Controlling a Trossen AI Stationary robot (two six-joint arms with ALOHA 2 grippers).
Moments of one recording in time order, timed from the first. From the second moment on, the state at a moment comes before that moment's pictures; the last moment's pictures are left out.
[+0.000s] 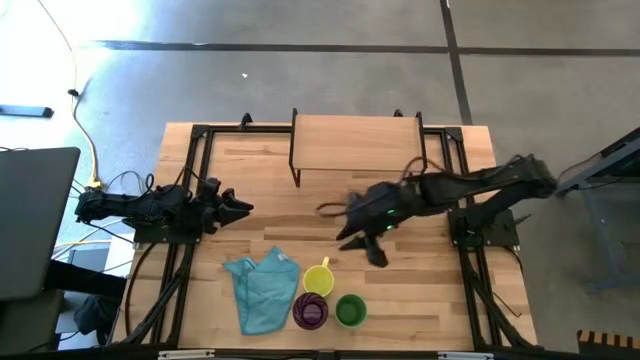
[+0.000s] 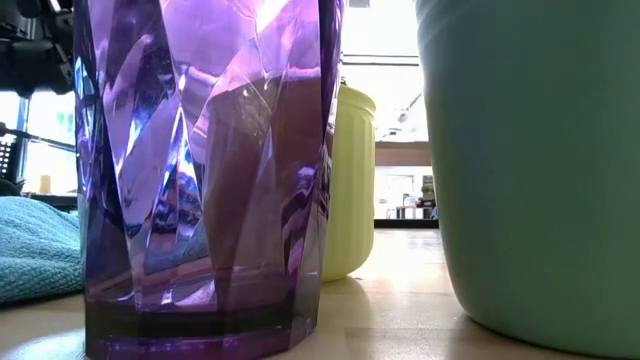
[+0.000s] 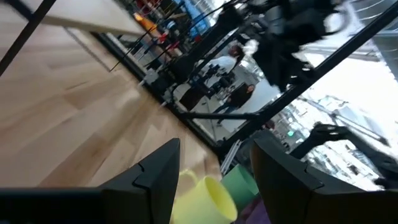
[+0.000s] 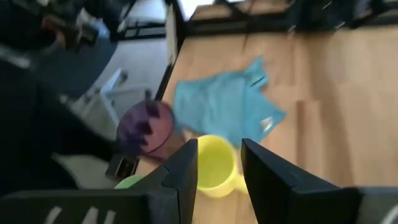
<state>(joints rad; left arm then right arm) 0.03 0.01 0.01 0.04 -0.06 -0.82 0.22 1.49 1.45 -0.57 -0.18 0.18</state>
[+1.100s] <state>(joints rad) 0.03 0.01 0.01 0.02 -0.01 -0.66 0.40 1.94 1.74 -0.56 -0.06 0.36</state>
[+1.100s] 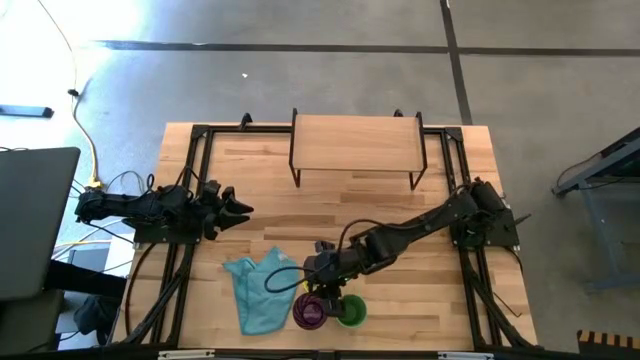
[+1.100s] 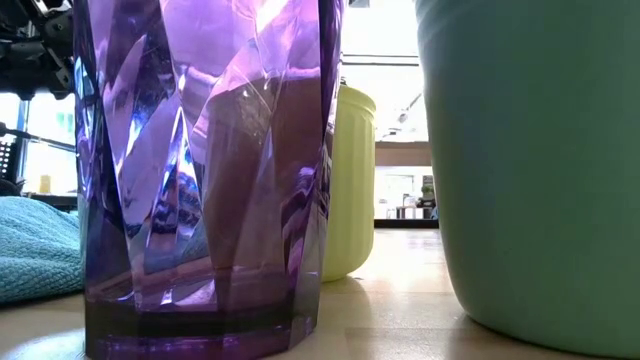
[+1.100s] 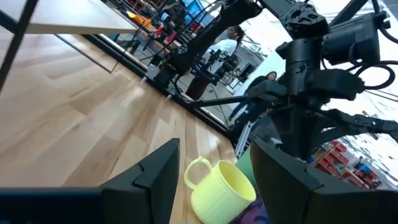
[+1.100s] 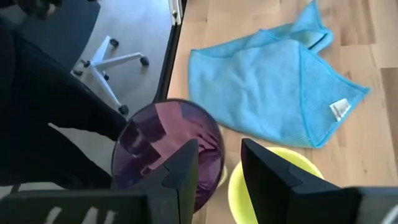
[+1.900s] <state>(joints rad) 0.03 0.03 0.01 0.01 -0.01 -0.66 0.40 1.99 1.74 -0.59 -0.09 0.36</state>
